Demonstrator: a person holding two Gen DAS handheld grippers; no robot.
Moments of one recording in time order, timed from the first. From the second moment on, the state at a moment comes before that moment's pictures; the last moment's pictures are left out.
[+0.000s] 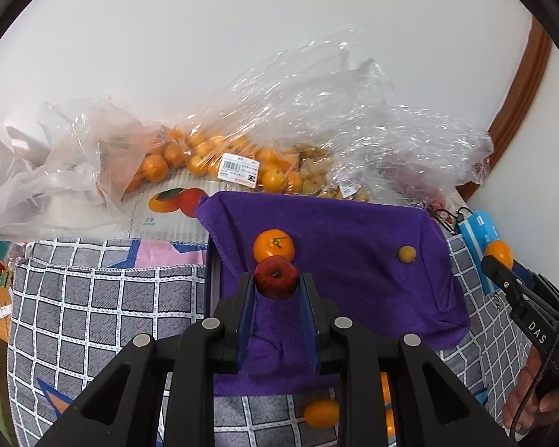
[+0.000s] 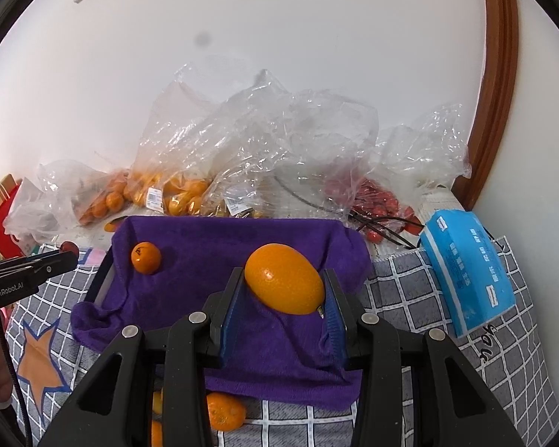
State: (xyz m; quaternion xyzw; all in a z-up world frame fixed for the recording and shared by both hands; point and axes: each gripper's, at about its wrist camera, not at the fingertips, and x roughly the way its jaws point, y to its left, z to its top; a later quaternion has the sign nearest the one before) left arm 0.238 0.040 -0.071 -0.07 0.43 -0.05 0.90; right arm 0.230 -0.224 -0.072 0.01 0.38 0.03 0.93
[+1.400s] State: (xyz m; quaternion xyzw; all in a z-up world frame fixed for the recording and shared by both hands) left arm 0.294 0.023 -0.155 -0.06 0.51 -0.06 0.85; right arm 0.291 -0.228 -0.177 0.02 0.47 0.04 0.88
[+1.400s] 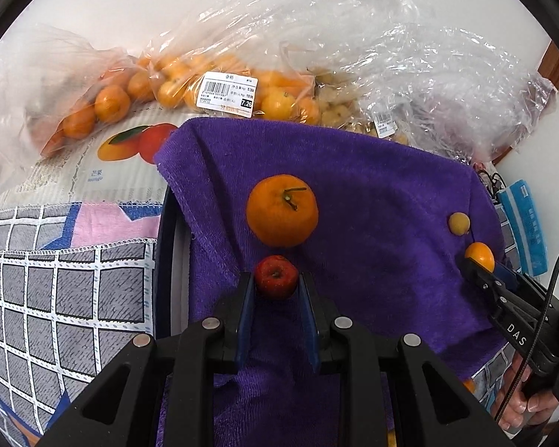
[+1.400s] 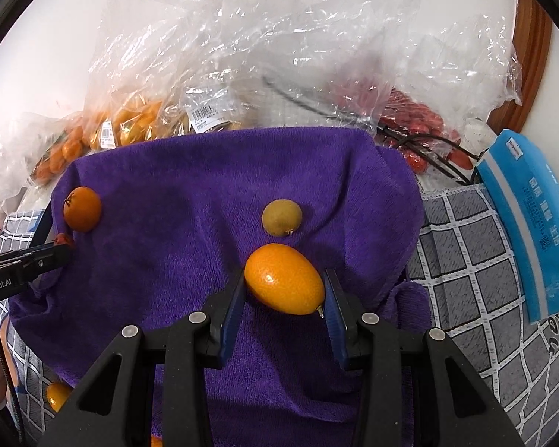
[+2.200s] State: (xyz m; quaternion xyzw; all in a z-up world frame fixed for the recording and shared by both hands) left arm 0.288 0.014 -0.144 -0.05 0.51 -0.07 0.85; right arm 0.276 -0.221 -0.157 0.01 0.46 0.03 0.89
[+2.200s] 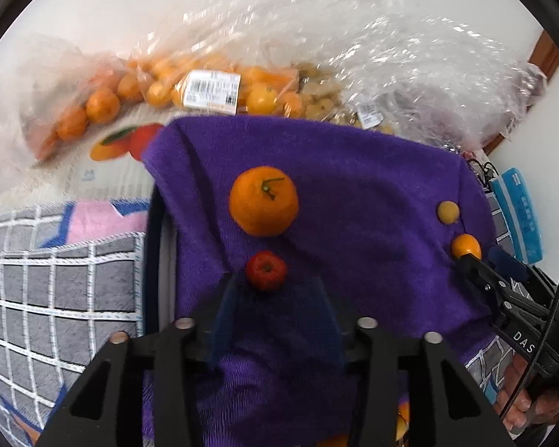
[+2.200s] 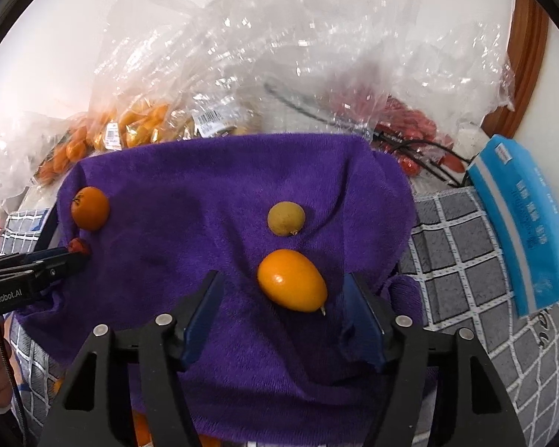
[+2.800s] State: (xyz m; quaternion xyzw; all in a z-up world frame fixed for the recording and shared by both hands) left arm 0.215 0.028 -0.081 -0.04 0.48 -0.06 0.88; right arm 0.187 -0.220 -0.082 0.03 0.40 0.03 0.92
